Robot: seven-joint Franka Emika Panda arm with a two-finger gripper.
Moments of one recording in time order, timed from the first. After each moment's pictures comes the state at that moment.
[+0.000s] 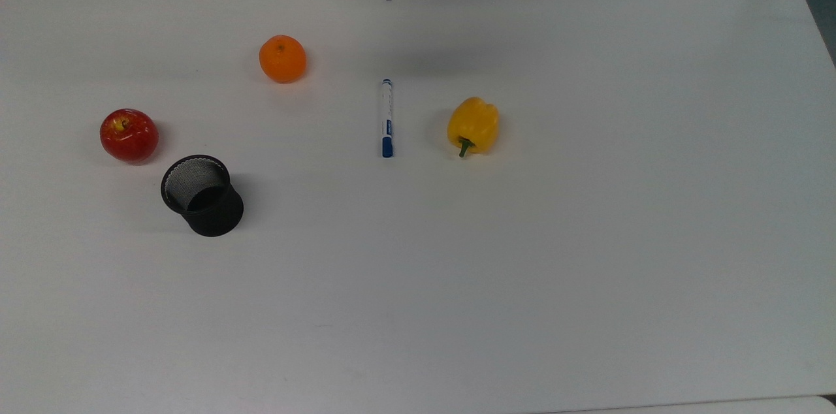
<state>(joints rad) 0.09 0.06 0.03 -1.65 -0.04 1.73 0.06</state>
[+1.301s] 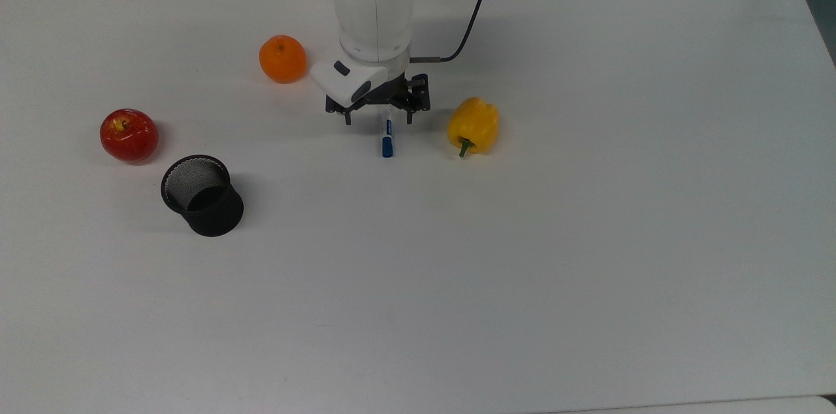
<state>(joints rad) 0.12 0.33 0.03 -1.85 -0.05 2.16 0.06</state>
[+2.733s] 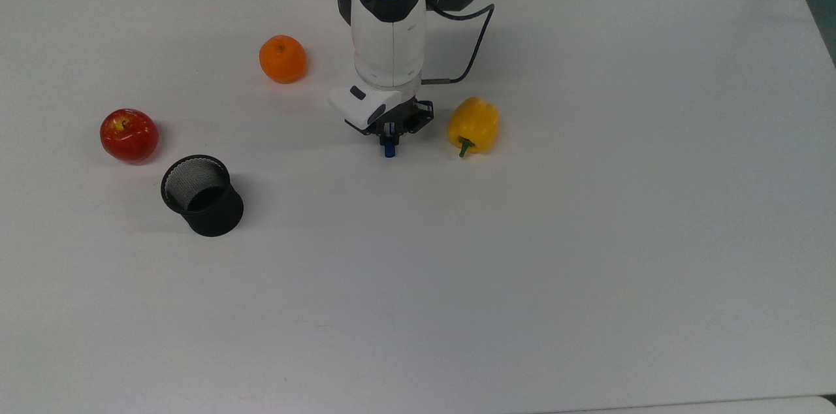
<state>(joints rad) 0.14 0.40 0.03 -1.85 -0.06 2.23 0.07</state>
